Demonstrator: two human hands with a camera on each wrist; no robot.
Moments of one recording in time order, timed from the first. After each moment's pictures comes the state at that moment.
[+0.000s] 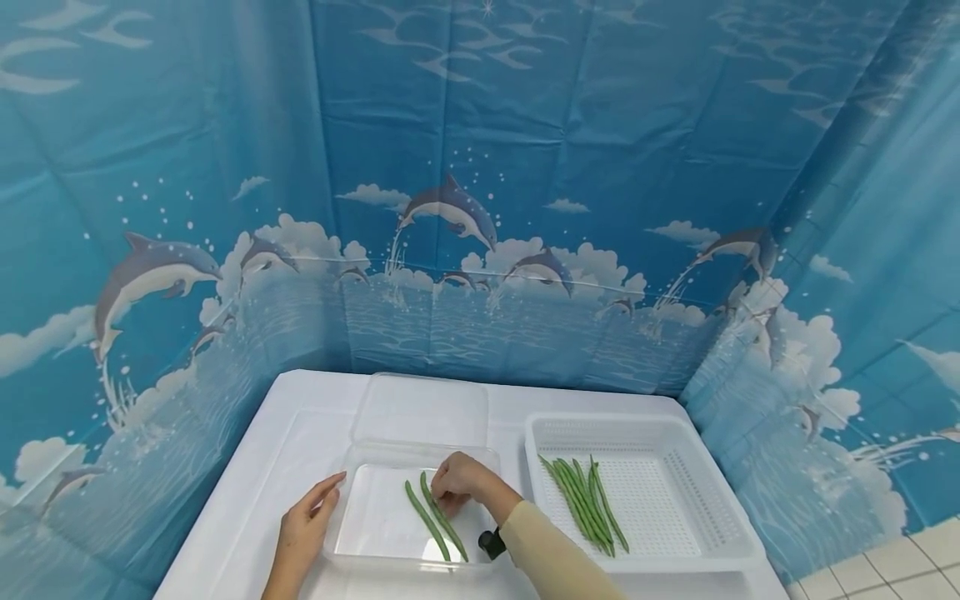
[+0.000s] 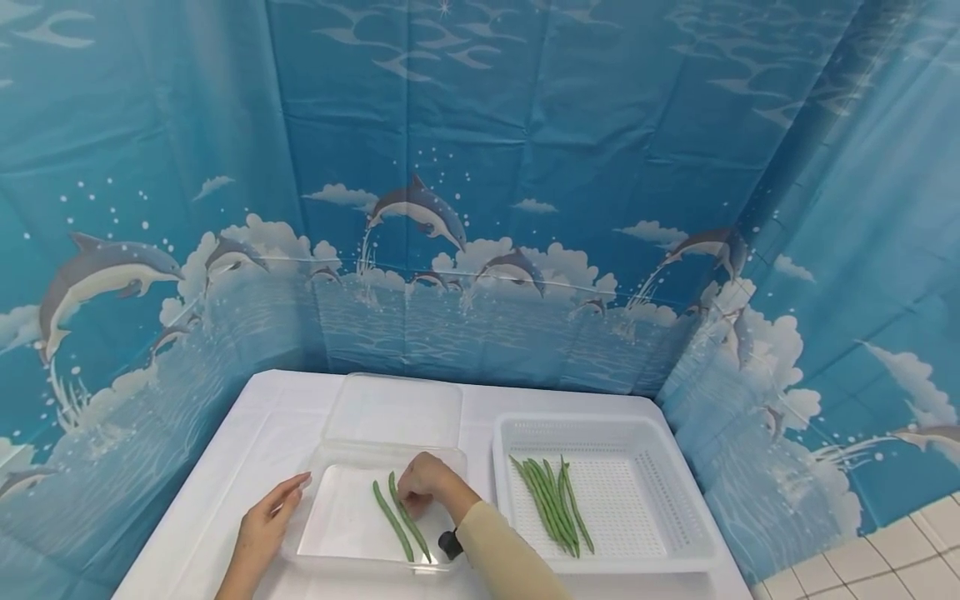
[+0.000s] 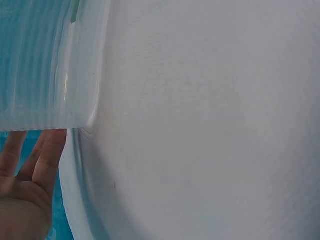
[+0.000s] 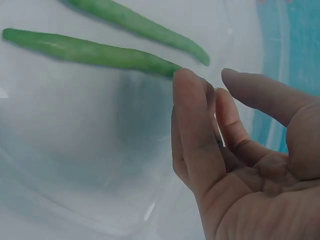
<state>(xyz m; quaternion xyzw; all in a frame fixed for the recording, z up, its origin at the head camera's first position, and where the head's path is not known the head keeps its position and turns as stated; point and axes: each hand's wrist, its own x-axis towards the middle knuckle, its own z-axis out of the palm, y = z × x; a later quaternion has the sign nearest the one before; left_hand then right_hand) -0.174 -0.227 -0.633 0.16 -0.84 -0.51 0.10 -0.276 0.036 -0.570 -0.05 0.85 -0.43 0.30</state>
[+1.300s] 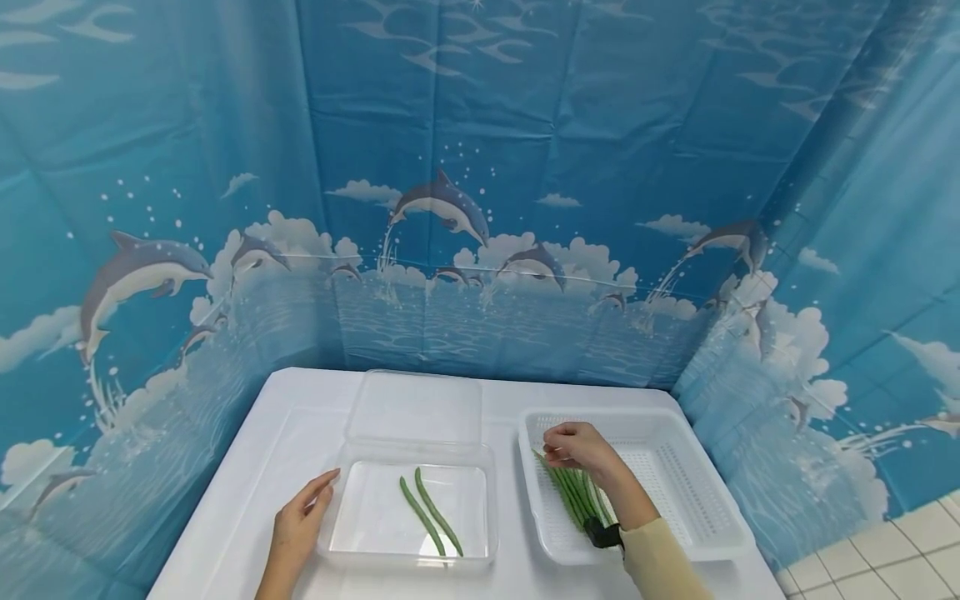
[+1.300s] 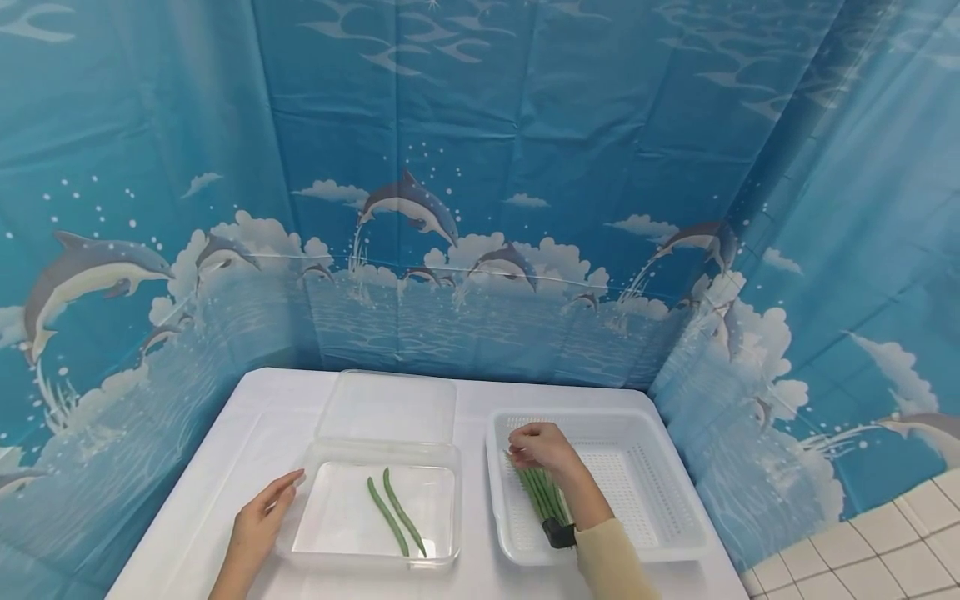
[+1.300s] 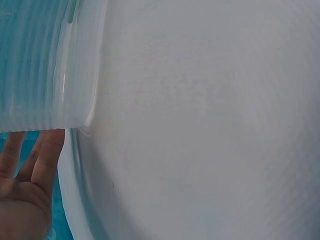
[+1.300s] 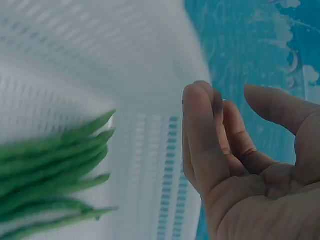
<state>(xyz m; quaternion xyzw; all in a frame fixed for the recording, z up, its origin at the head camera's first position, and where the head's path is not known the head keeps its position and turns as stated) -0.172 -0.227 -0.631 0.15 -0.84 -0.50 0.11 -0.283 0.226 -0.512 0.04 0.81 -0.55 0.18</state>
